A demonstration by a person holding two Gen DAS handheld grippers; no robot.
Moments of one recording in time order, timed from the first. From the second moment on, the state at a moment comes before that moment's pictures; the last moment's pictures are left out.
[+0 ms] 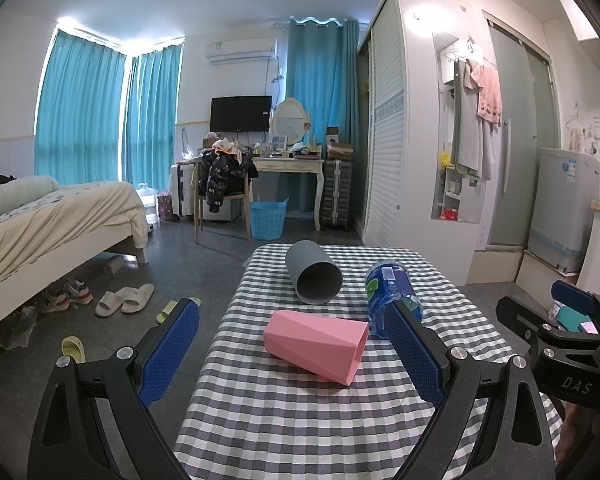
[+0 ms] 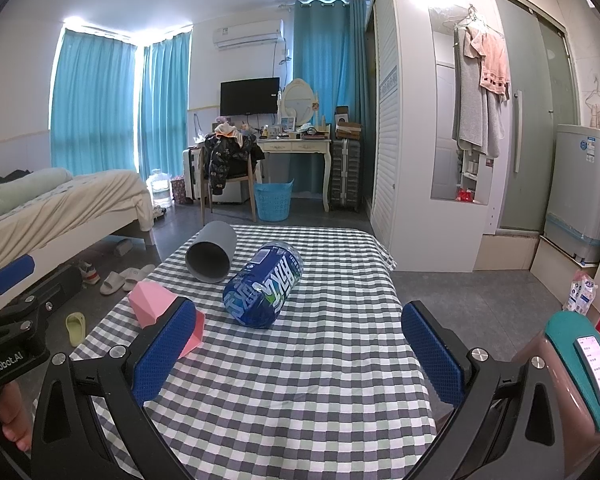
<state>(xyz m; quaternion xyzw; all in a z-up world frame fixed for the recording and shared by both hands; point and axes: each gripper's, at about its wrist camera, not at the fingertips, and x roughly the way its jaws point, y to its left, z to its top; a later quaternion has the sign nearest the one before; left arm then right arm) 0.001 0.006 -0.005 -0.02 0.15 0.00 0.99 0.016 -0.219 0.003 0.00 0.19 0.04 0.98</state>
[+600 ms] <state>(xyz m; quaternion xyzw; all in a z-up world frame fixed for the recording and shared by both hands) 0.027 0.054 0.012 -0.04 0.17 0.06 0.98 0.056 -0.192 0.022 -0.01 0.26 0.08 0.96</state>
